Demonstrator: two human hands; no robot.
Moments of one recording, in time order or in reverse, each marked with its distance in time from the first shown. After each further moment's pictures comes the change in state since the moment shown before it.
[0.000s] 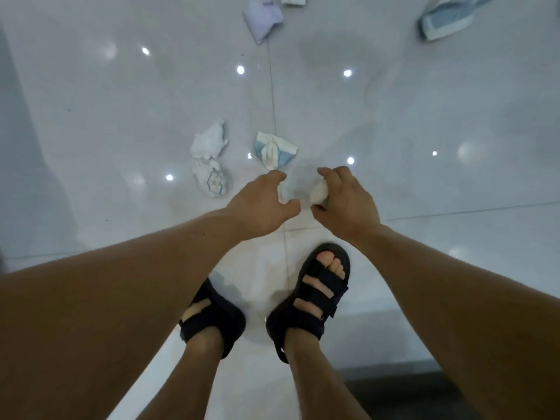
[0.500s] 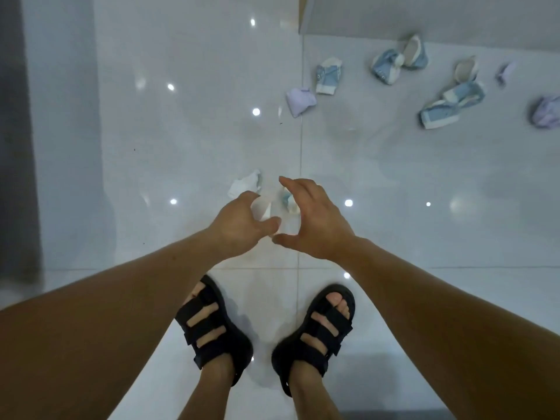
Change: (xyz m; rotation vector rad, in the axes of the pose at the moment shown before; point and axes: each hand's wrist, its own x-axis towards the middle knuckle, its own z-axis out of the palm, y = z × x) left_hand -0.047 -0.019 -0.088 -0.271 0.155 -0.081; right_hand 0.030 -0.111 -0.051 0.112 -0.079 -0.308
